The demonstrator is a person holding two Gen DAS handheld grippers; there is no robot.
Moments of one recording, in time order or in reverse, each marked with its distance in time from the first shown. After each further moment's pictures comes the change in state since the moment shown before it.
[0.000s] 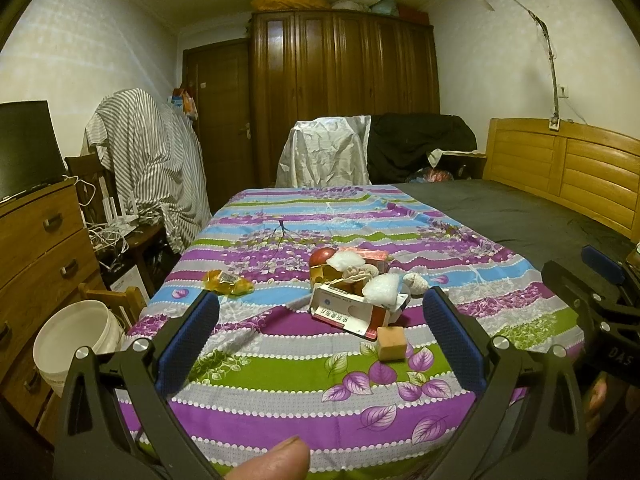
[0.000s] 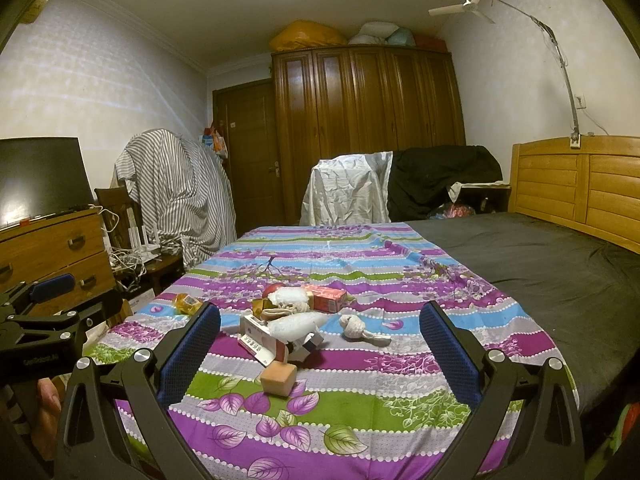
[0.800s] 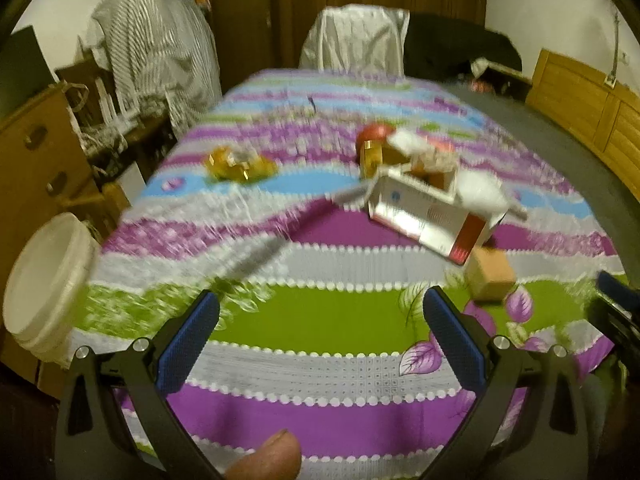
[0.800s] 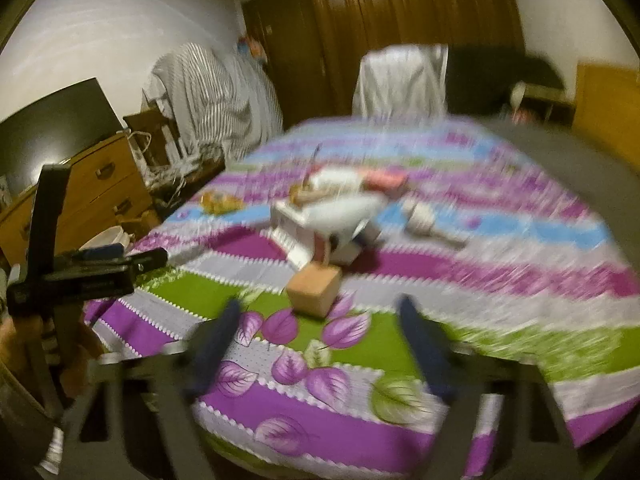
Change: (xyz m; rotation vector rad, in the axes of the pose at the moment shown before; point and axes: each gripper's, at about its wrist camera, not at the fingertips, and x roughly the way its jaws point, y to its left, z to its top) left arm 0.150 0.062 -0.062 -0.078 0.444 0.046; right arm 0.162 0.016 -0.091 0.056 0.461 0.249
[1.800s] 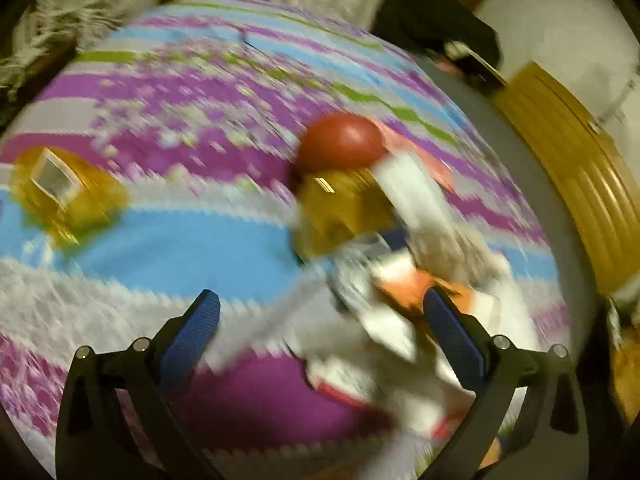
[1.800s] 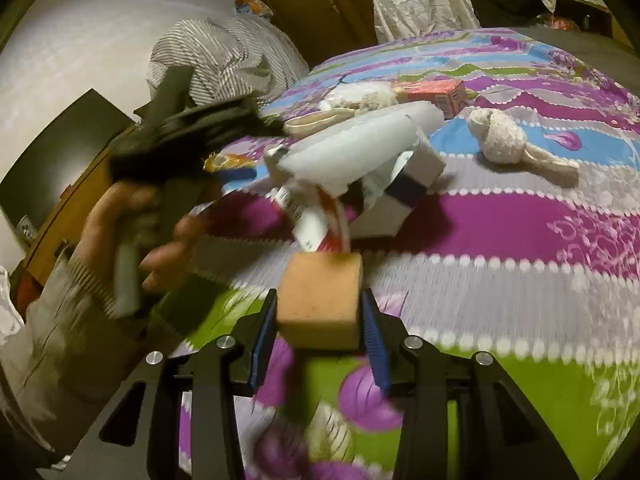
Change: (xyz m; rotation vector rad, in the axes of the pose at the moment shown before) left arm 0.172 -0.003 0.115 -0.109 0.242 -0.412; right arm 0.123 -0.035 0.022 0.129 0.164 0.195
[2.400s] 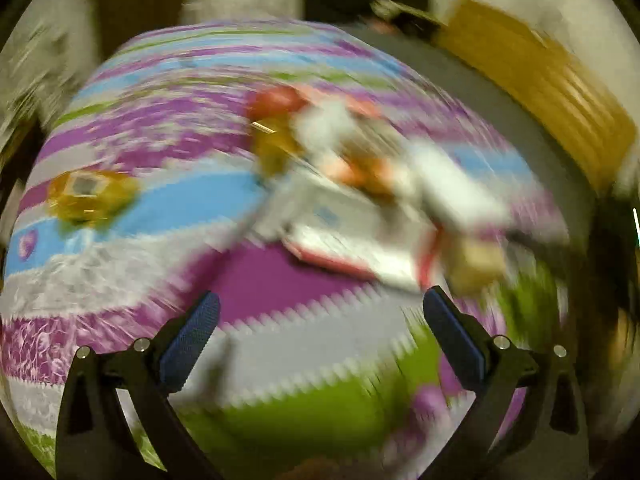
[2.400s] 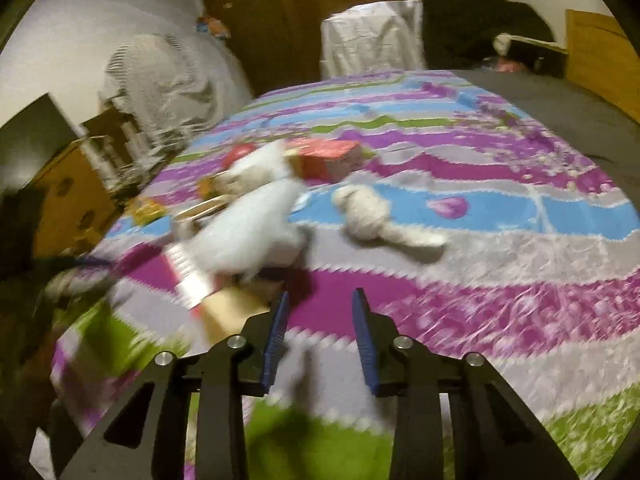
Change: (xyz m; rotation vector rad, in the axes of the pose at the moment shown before) left arm -0.053 -0.021 -0.041 0.205 -0.005 0.068; right arm -0.049 -0.050 0.022 -0.058 -0.085 -0.181
